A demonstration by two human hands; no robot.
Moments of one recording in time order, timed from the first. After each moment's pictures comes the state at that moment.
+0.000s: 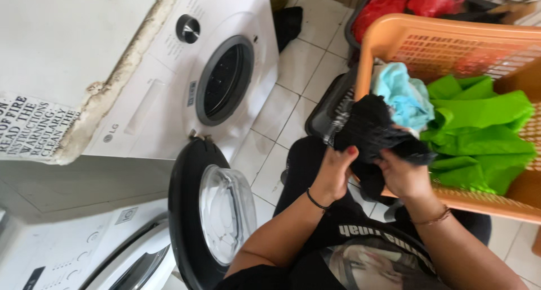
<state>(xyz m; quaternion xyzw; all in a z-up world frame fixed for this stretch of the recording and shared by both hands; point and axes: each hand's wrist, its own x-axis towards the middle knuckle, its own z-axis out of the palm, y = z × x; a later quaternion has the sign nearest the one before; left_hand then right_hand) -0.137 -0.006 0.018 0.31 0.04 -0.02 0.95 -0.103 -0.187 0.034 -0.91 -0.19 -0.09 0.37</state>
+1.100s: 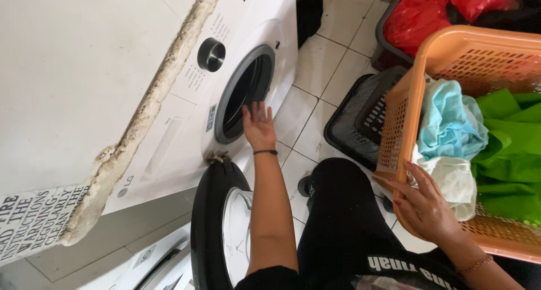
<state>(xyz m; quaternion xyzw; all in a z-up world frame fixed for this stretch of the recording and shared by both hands) 0.013 0.274 -0.188 0.09 0.32 0.27 0.90 -0.096 -0.151 0.007 -0.91 -0.30 0.00 0.30</state>
